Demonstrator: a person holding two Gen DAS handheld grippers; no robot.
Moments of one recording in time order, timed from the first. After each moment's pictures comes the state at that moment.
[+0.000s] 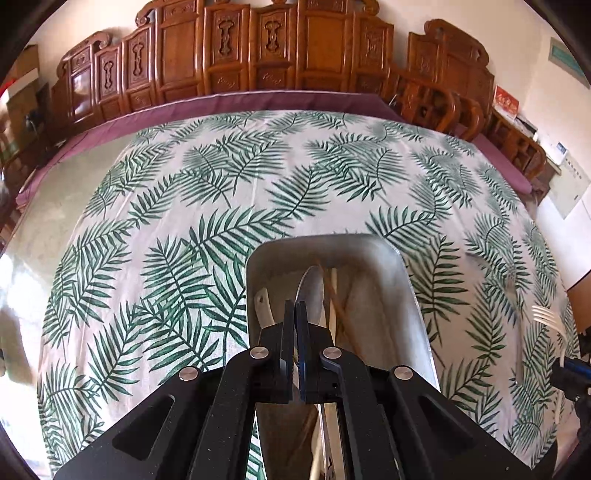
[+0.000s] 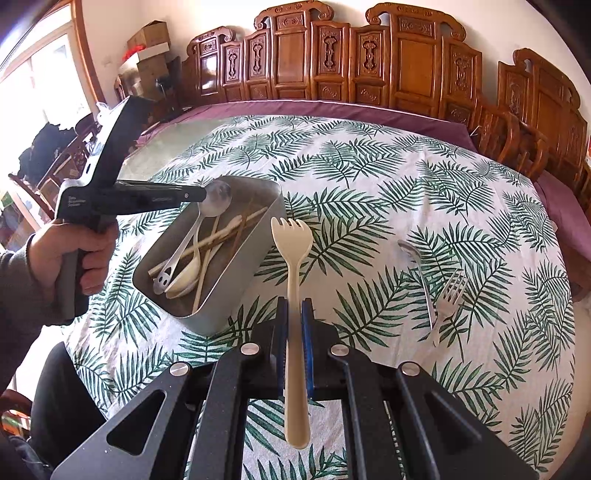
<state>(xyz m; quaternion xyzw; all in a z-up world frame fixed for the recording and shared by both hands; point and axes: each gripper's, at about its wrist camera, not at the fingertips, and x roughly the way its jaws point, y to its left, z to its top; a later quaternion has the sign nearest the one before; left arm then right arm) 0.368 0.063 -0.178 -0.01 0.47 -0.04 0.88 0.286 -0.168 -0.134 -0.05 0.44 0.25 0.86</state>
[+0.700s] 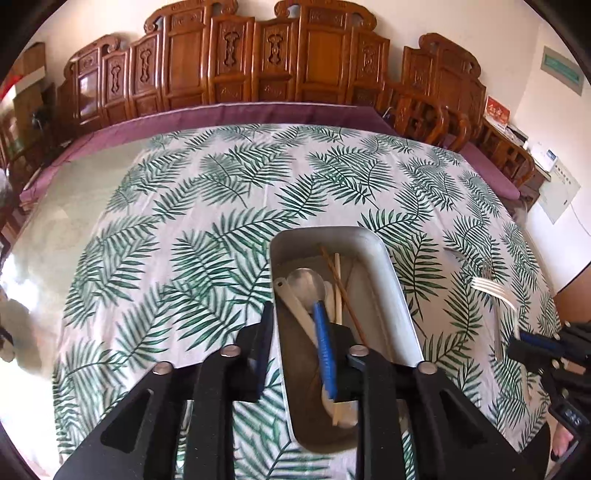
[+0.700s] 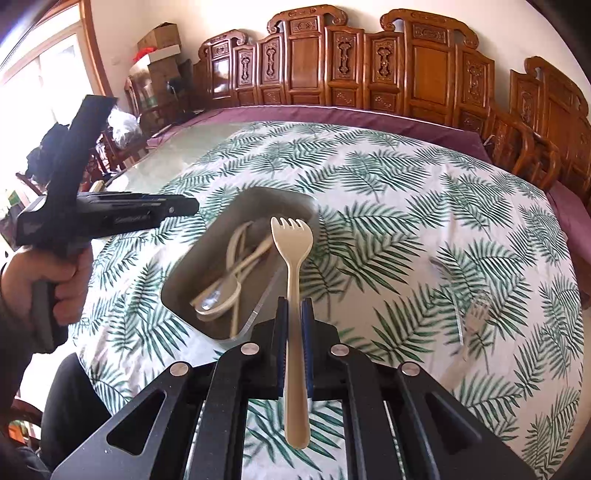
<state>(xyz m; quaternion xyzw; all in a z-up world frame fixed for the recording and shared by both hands) 0.314 0.084 -0.139 -0.02 0.45 -0.05 0.89 0.282 -0.126 -0.122 -0.05 0.43 0.27 0.86</state>
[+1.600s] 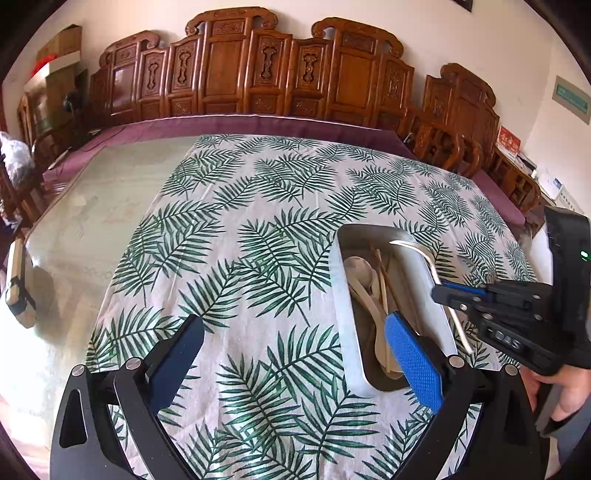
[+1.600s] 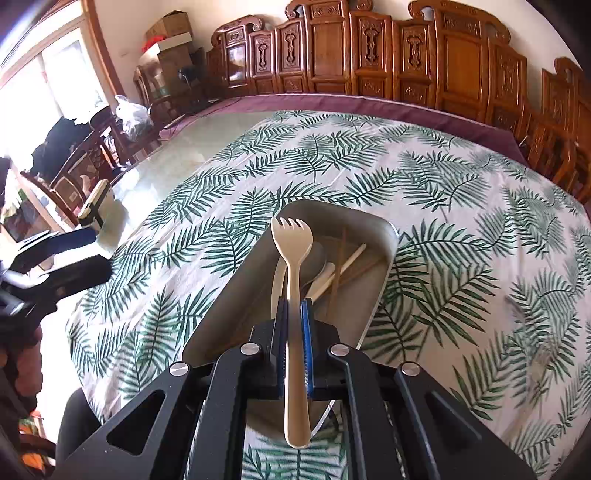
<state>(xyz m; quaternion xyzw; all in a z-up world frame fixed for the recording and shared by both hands) 0.257 0.153 -0.124 -0.06 0.42 -0.02 0.90 0.331 -0.036 -0.147 -0.04 0.45 0.30 0.84</state>
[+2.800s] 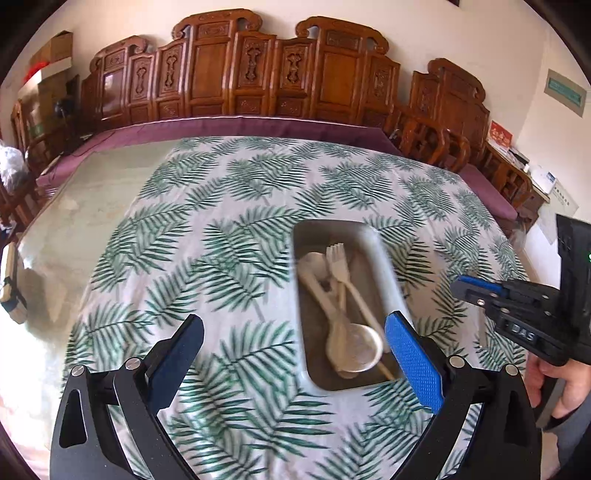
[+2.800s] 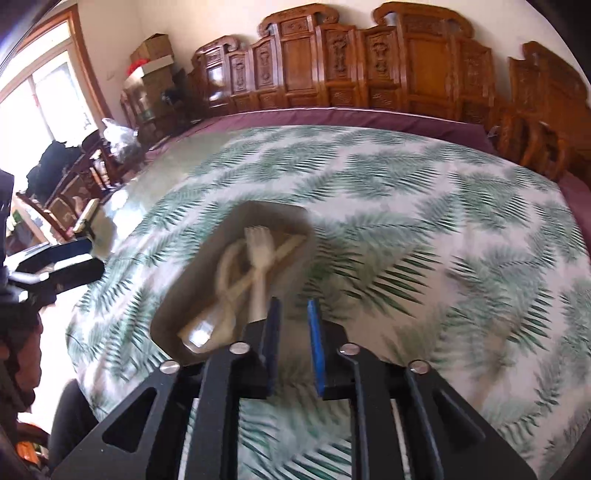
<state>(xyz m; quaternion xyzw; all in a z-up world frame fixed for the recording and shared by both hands) 0.255 0.095 -0.121 -0.05 0.42 -0.03 0.90 0.317 -0.133 -0.136 -0.02 0.43 0.26 0.86</state>
